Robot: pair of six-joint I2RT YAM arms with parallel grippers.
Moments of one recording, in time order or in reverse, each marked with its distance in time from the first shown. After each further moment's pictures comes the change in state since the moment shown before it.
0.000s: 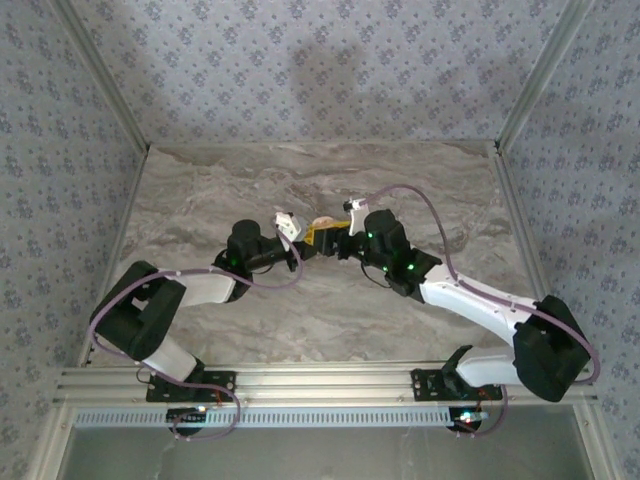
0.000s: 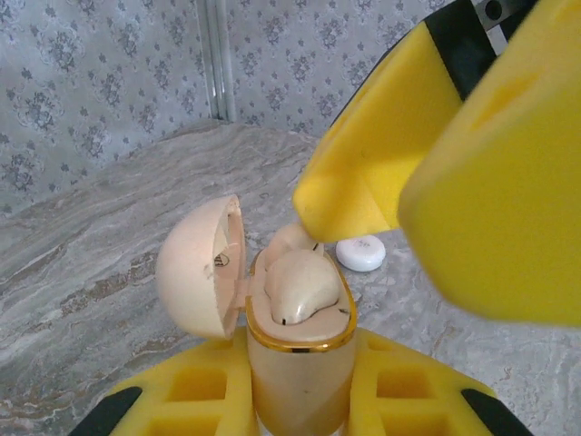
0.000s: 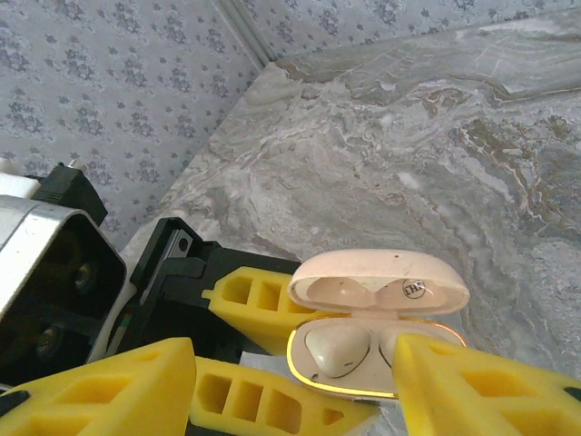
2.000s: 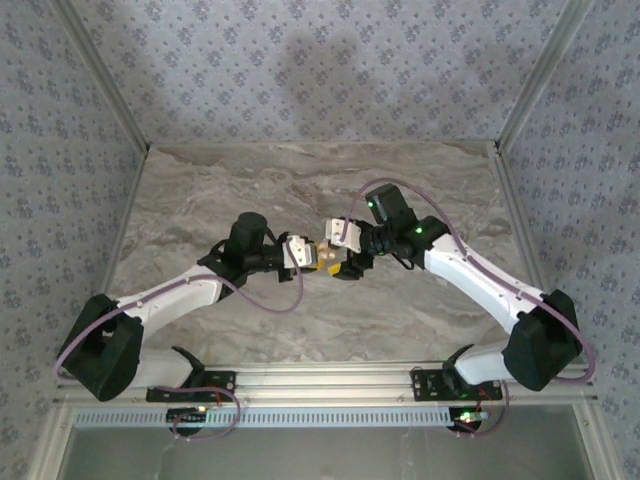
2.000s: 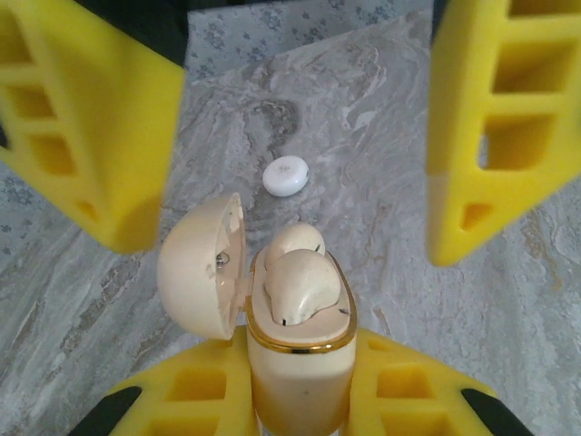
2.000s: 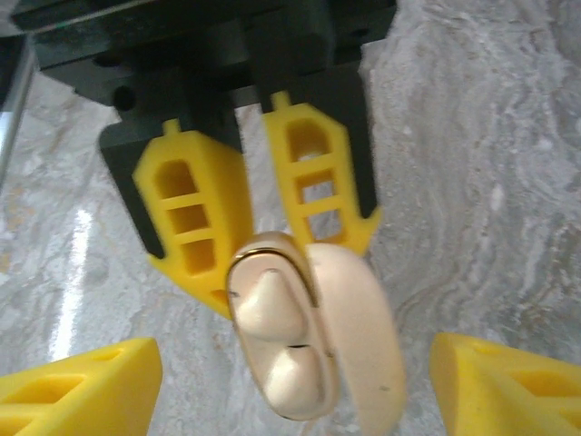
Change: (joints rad) left arm -0.058 -0.240 0.124 -0.698 0.055 0.605; right arm -0.125 0.085 0.309 -0.734 -0.435 -1.305
